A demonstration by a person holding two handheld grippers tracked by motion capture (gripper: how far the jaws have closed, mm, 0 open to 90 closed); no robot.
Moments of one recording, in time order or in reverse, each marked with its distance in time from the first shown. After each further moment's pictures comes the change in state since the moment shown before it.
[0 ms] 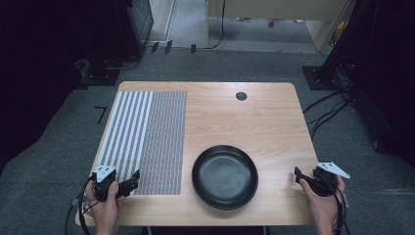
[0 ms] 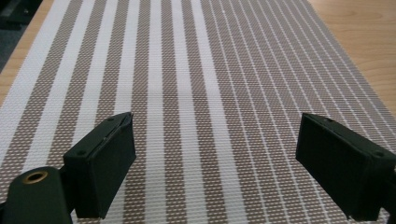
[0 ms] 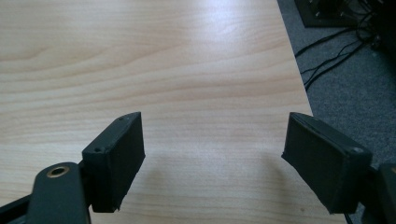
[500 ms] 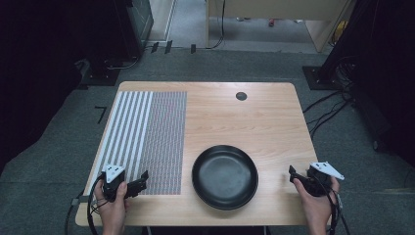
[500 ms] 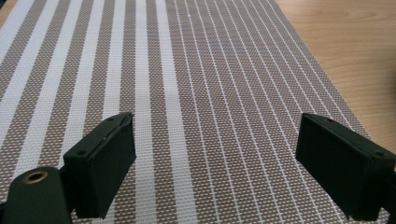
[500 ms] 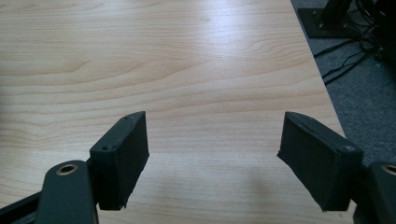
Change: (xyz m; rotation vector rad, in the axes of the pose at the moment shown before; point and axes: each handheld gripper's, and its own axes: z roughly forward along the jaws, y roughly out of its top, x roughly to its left) left arm -0.023 0.001 0.002 -0.006 -0.040 0.039; right arm 0.025 0.004 -0.008 -0.031 0.010 -0.012
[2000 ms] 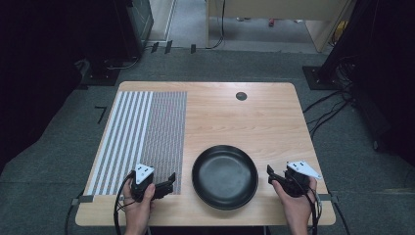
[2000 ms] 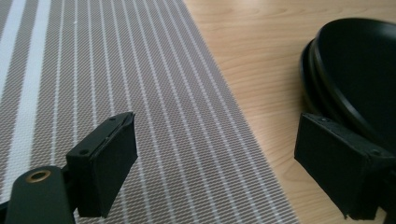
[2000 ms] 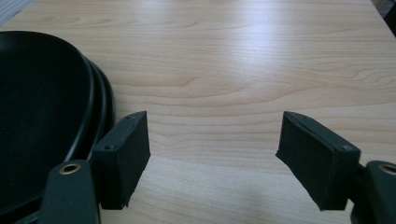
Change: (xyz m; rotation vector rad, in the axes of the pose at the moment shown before) left arm -0.074 0.004 0.013 -0.007 -0.149 0.058; right arm 0.065 0.005 -0.007 -0.039 0.134 -0.059
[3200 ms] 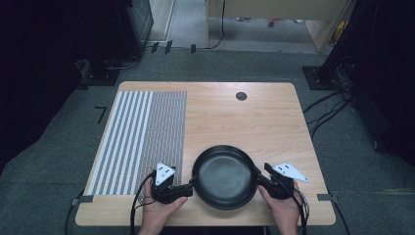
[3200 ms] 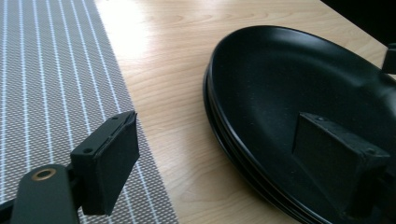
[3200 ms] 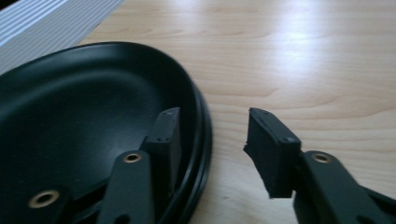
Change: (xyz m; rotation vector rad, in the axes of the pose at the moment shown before) left arm -0.050 0.006 0.009 0.005 -0.152 0.036; right arm 0.041 -0.001 -0.001 -0.026 0.160 -0.001
